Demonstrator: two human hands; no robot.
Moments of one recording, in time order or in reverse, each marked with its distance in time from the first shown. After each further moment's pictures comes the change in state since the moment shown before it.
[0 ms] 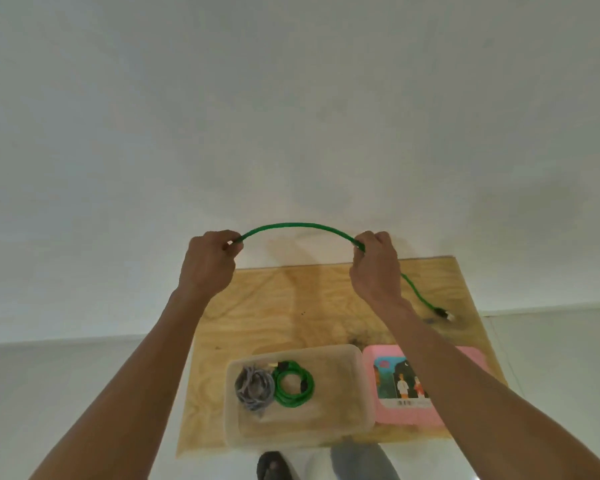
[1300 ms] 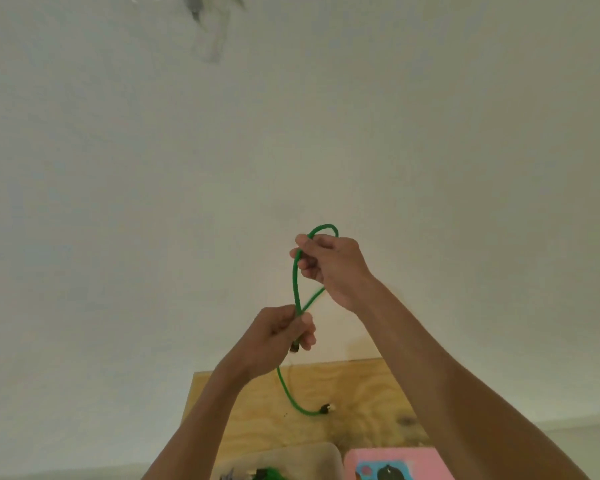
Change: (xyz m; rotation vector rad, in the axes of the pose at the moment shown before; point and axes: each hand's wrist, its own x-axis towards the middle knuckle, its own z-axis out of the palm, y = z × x) left_hand -0.086 0.153 -0.034 -0.626 -0.374 0.327; right_hand 0.014 -0.144 -0.162 1.140 -0.338 0.005
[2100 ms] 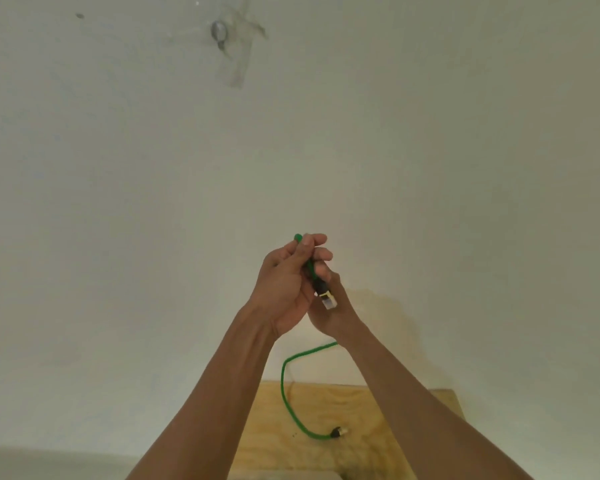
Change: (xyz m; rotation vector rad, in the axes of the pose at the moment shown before) left_hand 0.051 0.103 0.009 -0.863 0.291 0.072; right_hand 0.011 0.036 0.001 -0.652 -0.097 -0.486
